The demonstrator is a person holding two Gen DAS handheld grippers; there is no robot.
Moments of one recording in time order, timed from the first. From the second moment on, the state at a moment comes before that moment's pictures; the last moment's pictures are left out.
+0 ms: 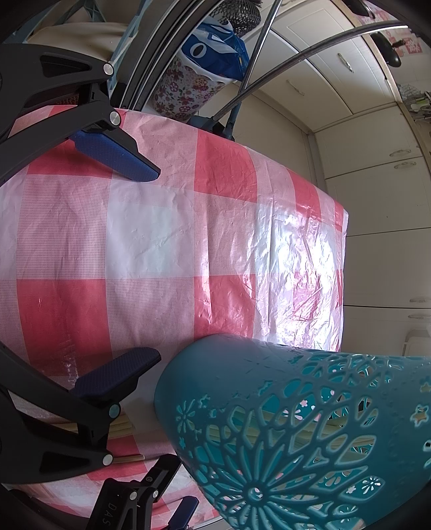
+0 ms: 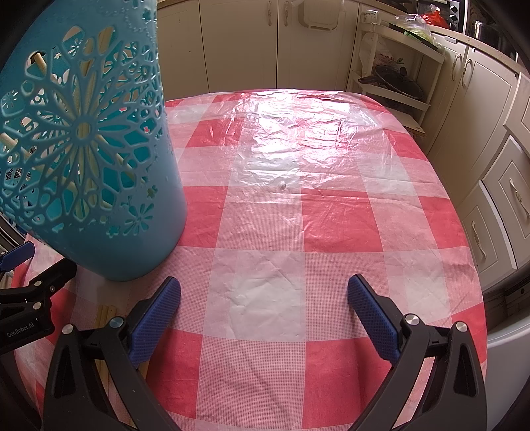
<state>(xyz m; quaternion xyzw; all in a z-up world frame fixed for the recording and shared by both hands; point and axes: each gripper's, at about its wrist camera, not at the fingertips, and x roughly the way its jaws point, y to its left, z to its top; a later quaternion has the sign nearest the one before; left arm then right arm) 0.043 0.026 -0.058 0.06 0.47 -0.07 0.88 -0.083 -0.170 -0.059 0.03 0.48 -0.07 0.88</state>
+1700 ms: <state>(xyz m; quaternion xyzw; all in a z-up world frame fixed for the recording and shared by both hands) 0.043 0.026 -0.058 0.06 0.47 -0.07 0.88 -0.083 -0.170 -0.059 0.03 0.48 -0.07 0.88</state>
